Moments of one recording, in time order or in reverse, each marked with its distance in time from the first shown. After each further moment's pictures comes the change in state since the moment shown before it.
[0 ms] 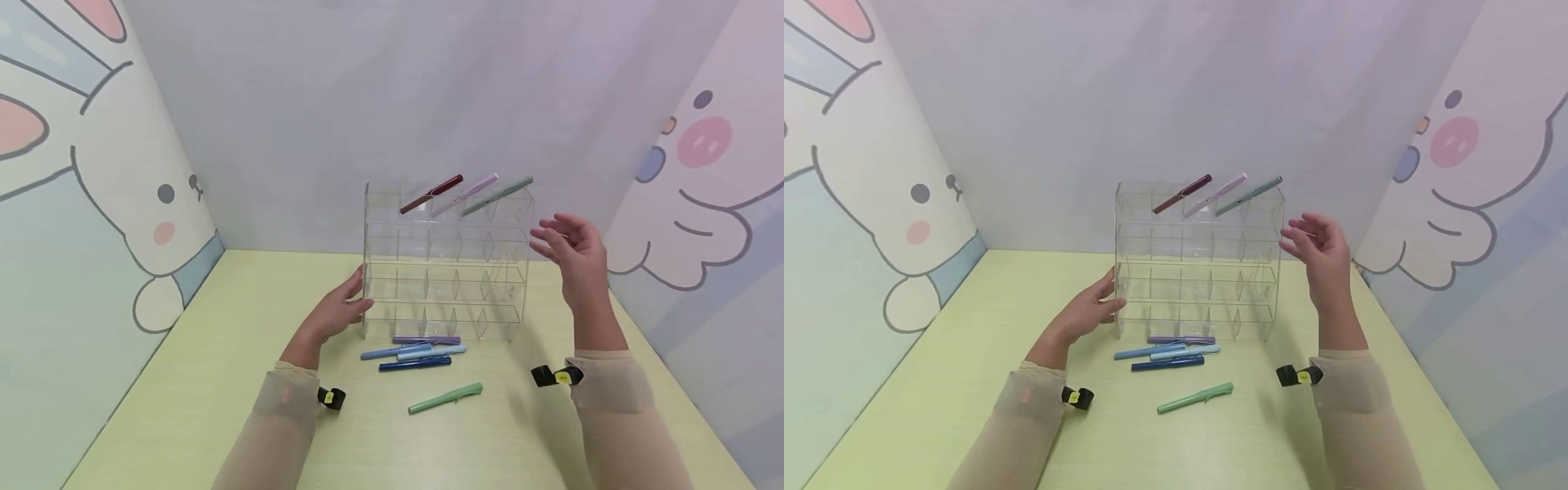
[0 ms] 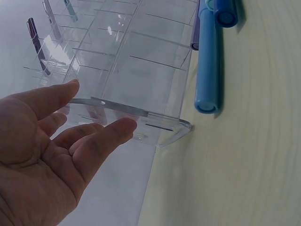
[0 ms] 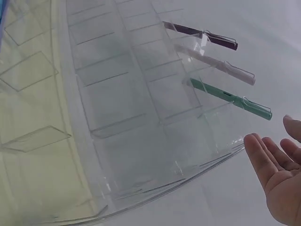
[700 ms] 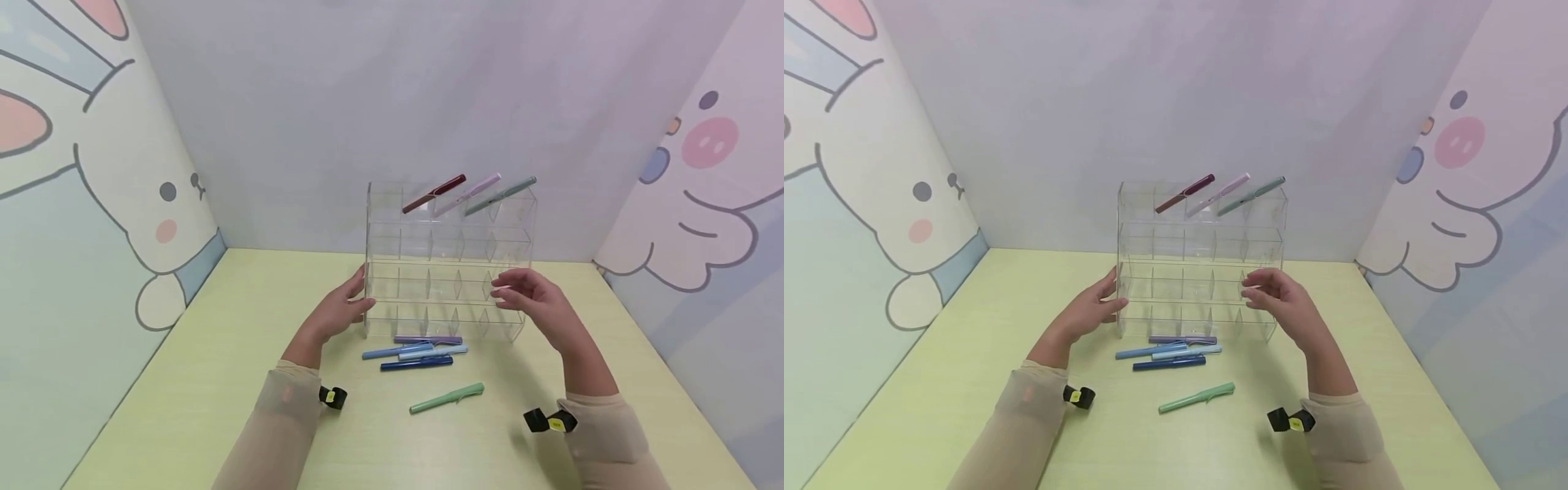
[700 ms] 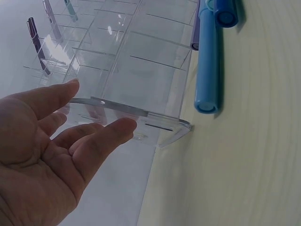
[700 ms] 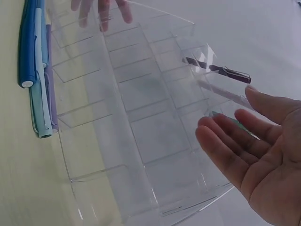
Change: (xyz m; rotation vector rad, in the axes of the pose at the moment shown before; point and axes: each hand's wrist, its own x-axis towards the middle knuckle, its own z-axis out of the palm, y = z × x) left_hand 0.000 0.001 0.000 -0.009 -0.009 -0.009; right_hand -0.060 0.021 0.015 -0.408 -0.472 0.202
